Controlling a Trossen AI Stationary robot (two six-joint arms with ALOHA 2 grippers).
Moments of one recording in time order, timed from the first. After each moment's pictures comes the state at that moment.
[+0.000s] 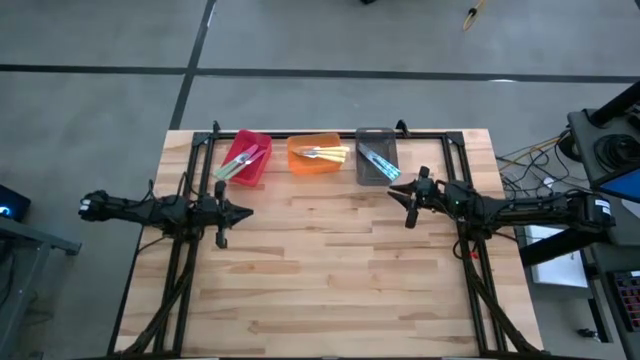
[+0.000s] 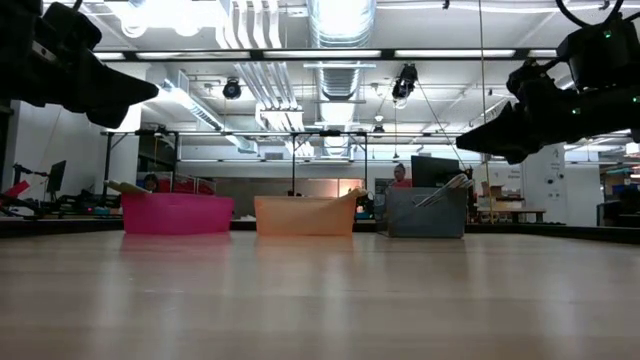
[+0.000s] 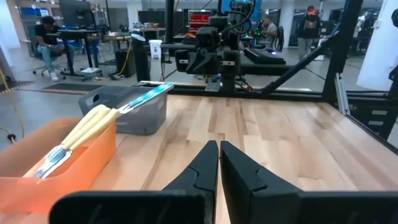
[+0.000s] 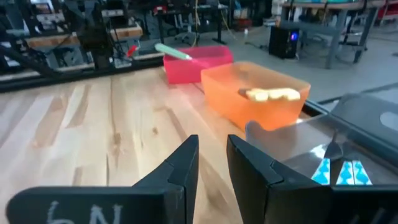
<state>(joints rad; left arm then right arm) -0.17 0.05 0.05 -0.04 -0.30 -0.04 -0.27 0.78 0.01 0.64 0.05 0.06</state>
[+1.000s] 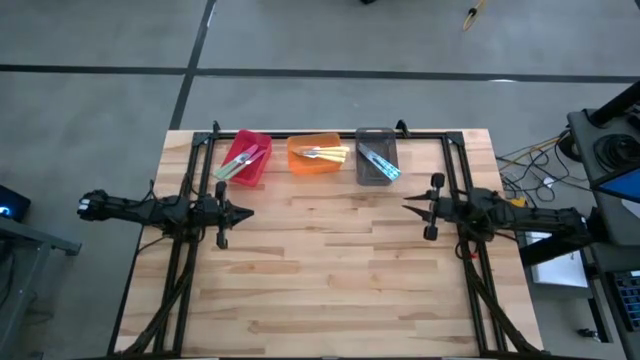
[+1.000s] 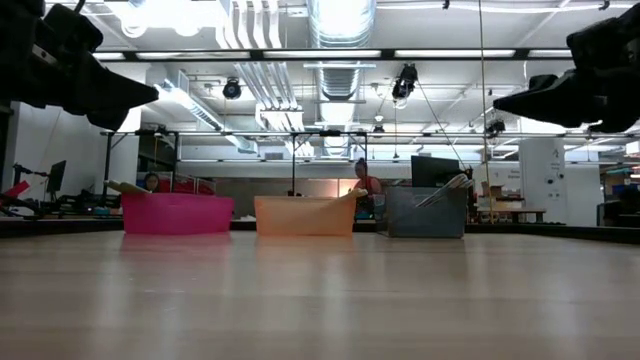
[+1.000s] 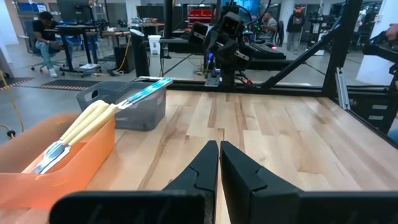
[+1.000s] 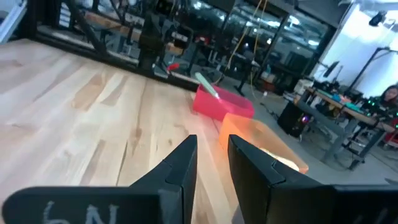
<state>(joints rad) -0.17 0.07 0.05 -0.04 -0.30 -0.04 -0.10 0.07 0.01 0.02 0.05 -0.38</state>
